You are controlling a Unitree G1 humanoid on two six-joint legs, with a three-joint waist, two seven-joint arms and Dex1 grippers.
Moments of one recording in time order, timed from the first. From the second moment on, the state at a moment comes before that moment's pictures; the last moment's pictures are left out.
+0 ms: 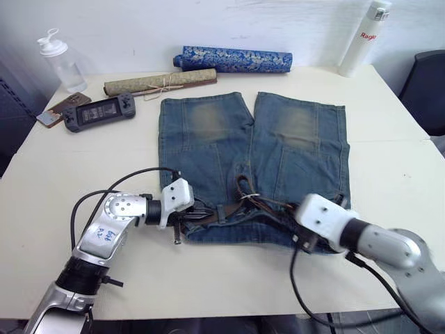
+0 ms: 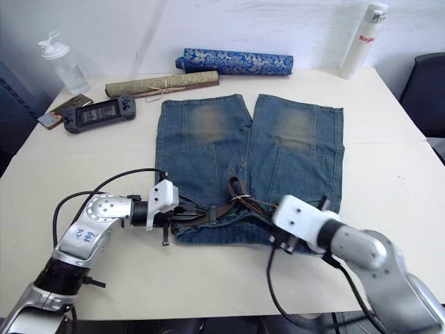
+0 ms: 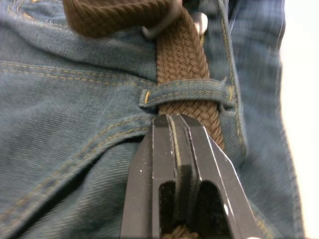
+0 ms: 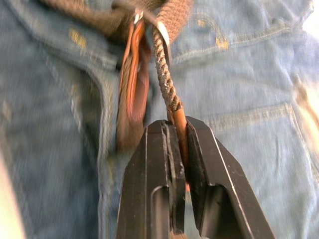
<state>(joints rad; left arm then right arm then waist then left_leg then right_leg) -0.35 0.64 -0.19 -0.10 -0.23 0.29 -0.99 0.12 -0.90 -0.02 -0.89 0.03 0.68 0.63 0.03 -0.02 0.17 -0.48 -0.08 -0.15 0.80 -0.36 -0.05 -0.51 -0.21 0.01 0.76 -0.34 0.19</state>
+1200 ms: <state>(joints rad) -0.32 0.65 -0.19 -0.02 -0.19 0.10 -0.95 0.47 -0.88 -0.24 -0.57 -0.40 0.05 0.61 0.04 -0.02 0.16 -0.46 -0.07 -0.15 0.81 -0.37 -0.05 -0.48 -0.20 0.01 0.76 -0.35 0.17</state>
